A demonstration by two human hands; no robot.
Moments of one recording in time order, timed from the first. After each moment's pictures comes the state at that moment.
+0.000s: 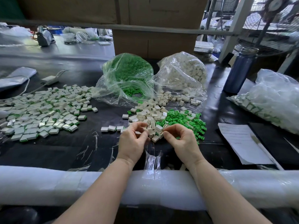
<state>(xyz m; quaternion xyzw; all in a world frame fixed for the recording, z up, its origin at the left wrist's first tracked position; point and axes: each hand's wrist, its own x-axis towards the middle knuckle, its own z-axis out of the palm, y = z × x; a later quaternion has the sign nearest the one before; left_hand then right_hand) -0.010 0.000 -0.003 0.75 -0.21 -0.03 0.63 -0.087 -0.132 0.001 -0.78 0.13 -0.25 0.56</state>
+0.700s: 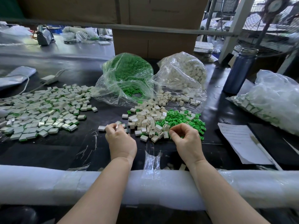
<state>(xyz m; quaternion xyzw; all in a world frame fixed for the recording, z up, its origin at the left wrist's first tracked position) -0.002 0.006 -0.005 0.91 -0.05 0.07 0.41 -0.088 -0.136 0.001 -0.81 0.21 -0.30 0.46</state>
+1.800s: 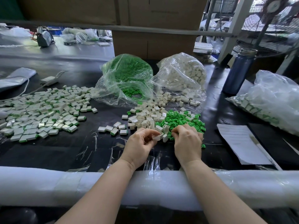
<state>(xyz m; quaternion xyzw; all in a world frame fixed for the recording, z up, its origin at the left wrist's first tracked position) -0.016 -0.001 -0.003 0.79 -0.33 -0.07 0.52 -0.080 -0.139 -0.008 -0.92 0.28 -0.24 0.13</state>
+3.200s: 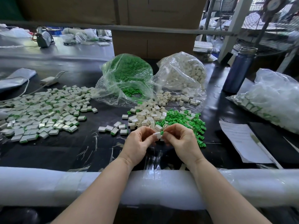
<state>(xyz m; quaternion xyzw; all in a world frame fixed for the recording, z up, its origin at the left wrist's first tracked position) -0.013 -0.002 -0.003 0.71 -0.28 -0.16 0.63 -0.089 -0.131 0.003 -0.75 0.13 -0.23 0.61</state>
